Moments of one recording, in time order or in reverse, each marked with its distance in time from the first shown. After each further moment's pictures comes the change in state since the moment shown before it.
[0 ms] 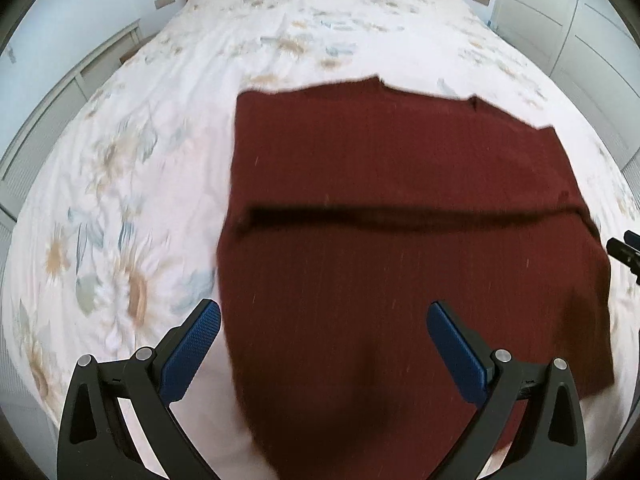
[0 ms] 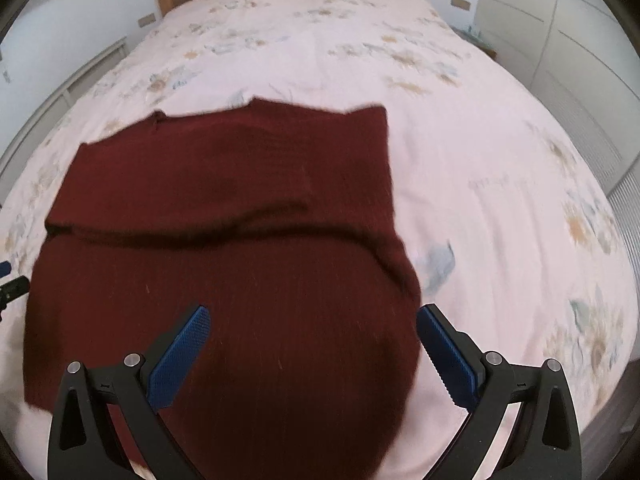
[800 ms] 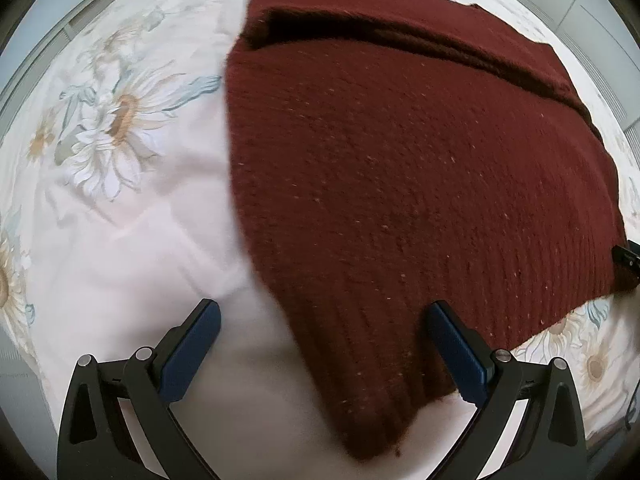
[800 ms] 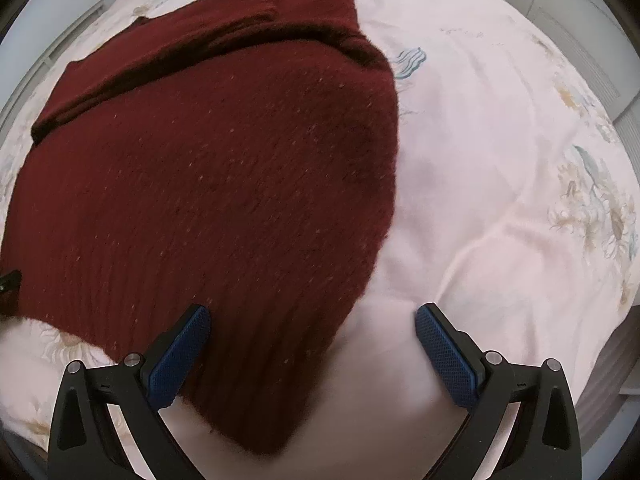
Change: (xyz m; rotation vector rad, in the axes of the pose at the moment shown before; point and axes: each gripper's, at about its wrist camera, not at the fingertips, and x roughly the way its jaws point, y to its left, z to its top) left arm 0.014 0.005 -0.103 -0.007 0.204 -0.048; right arm 0.013 -0.014 -0.112 0.031 0.222 0.015
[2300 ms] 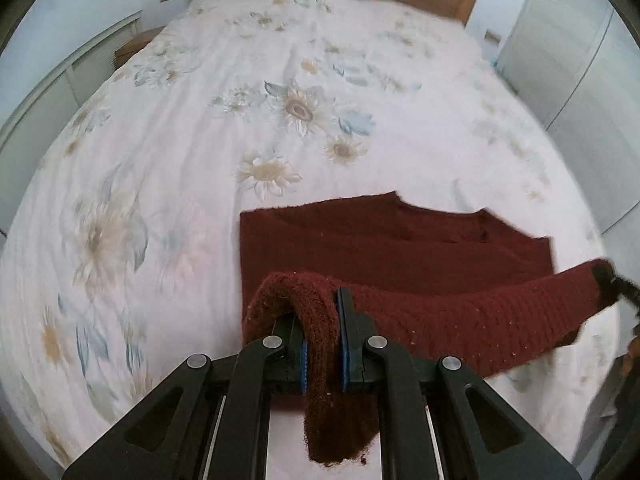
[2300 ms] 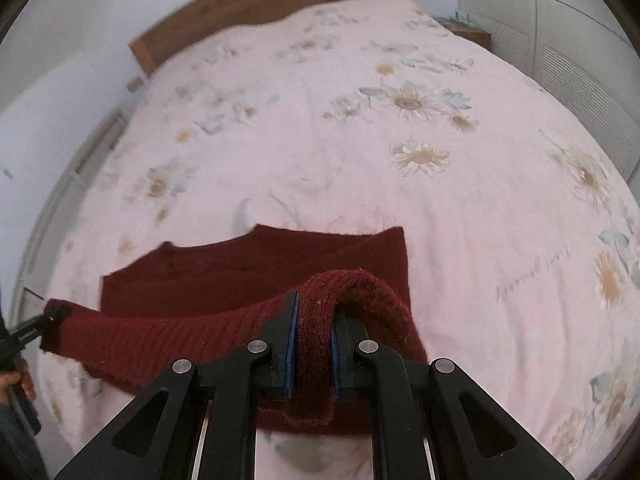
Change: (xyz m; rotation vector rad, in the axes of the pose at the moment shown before) left arm -0.068 0.034 0.255 -0.063 -0.220 -0.047; right arm -0.067 -0.005 0.270 0.135 -0.265 0.147
